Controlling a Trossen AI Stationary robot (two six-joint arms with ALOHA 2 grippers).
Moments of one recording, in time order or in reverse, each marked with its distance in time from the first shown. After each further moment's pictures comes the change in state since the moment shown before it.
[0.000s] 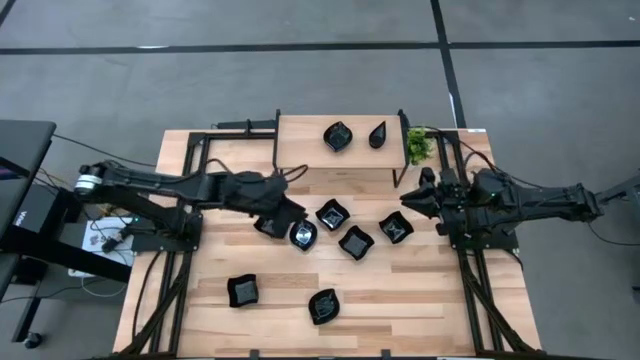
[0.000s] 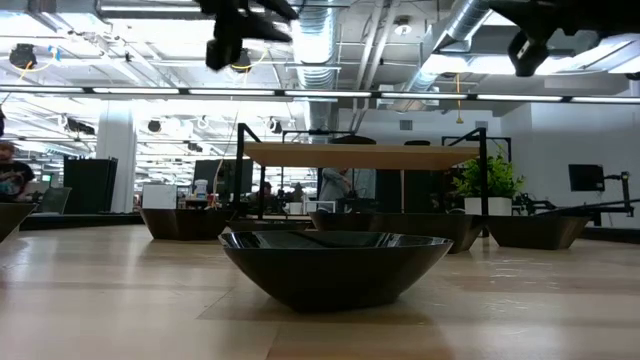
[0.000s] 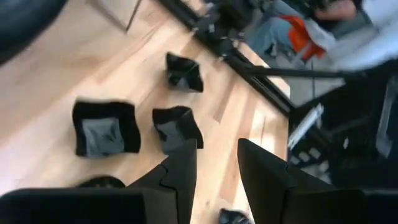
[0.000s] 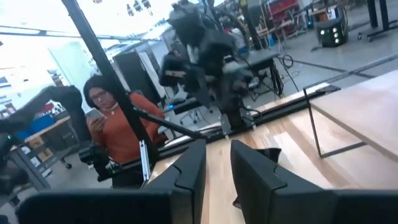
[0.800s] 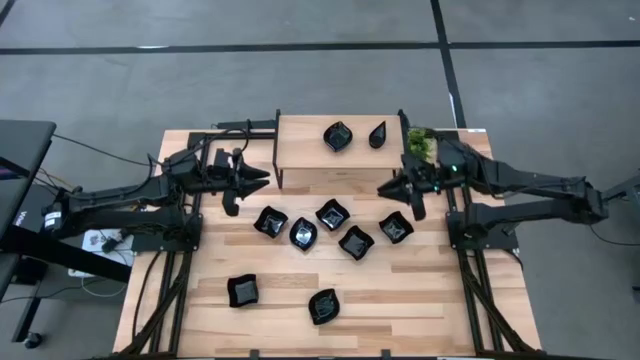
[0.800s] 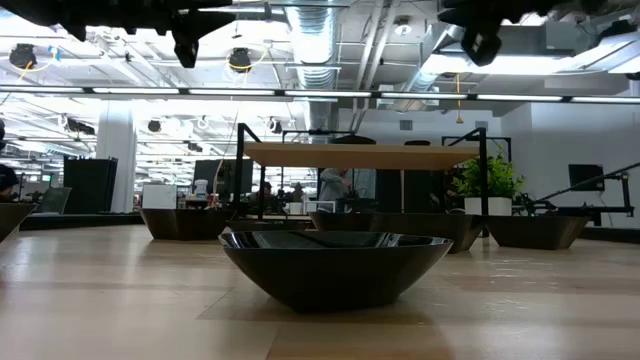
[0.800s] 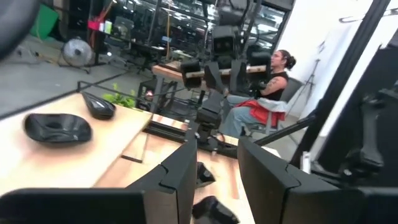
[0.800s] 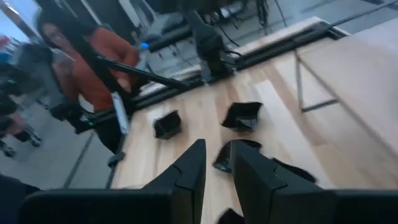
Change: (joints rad) left arm 0.354 -0.540 -0.489 0.486 0.296 0.426; right arm -0.195 0.404 0.384 -0.308 -0.248 -0.059
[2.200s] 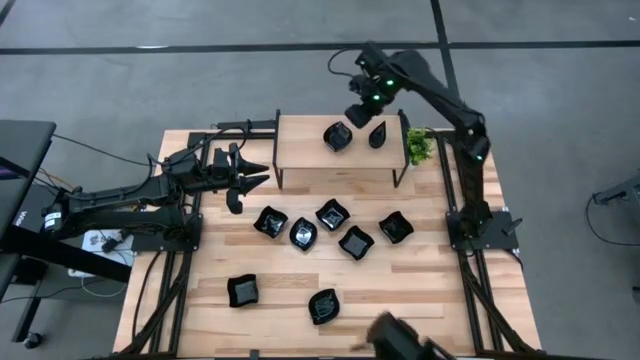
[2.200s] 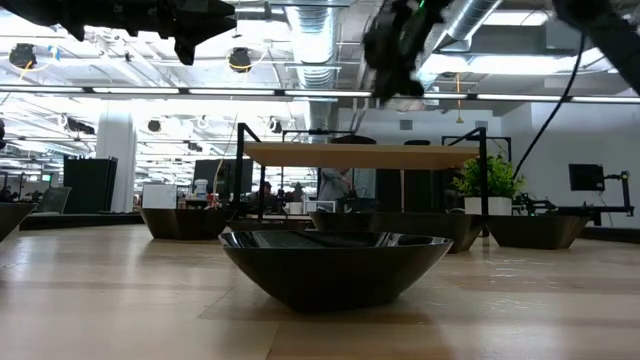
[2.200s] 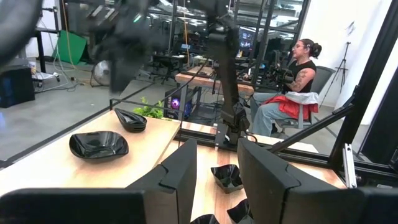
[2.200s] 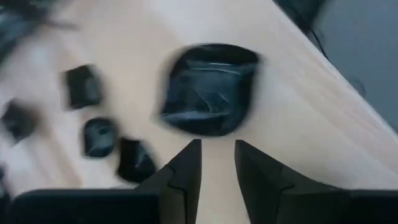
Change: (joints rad) left arm 0.016 0.000 0.000 -0.002 -0.074 0.156; right arm -0.558 1.208 1.499 -1.210 -0.097 -0.346
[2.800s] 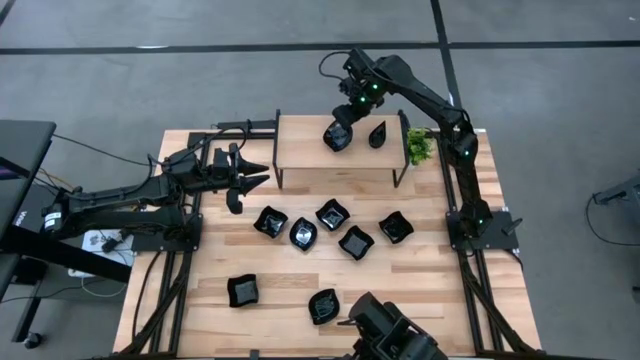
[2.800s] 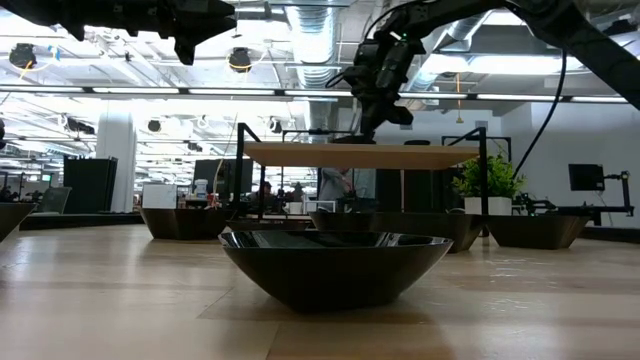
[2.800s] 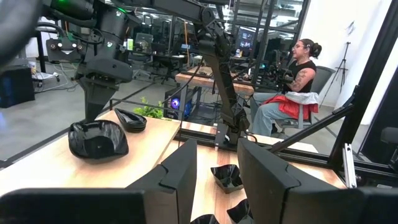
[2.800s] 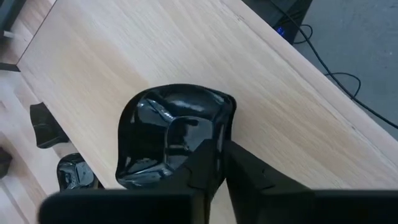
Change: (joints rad) left arm 0.000 0.000 0.000 0.000 0.000 0.000; right arm -0.022 0.134 0.000 0.126 0.056 0.106
